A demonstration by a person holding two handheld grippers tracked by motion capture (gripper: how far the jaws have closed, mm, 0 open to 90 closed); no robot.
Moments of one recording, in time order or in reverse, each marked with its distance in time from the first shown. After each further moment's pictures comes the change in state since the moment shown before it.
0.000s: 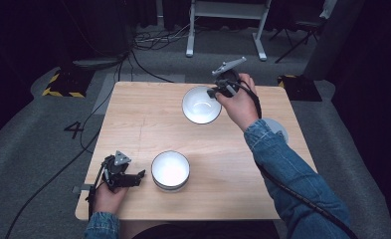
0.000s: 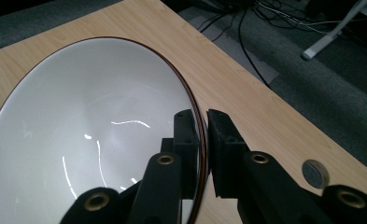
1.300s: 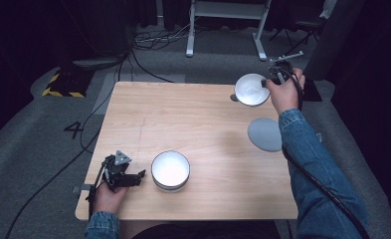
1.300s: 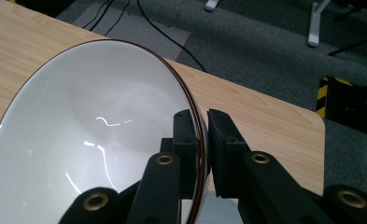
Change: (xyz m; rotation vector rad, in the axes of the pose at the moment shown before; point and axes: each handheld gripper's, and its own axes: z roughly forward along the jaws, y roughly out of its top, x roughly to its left) left arm 0.000 0.001 0.001 0.006 -0.003 -0.001; right arm -0.141 -0.076 -0.029 0.061 -0.287 0.338
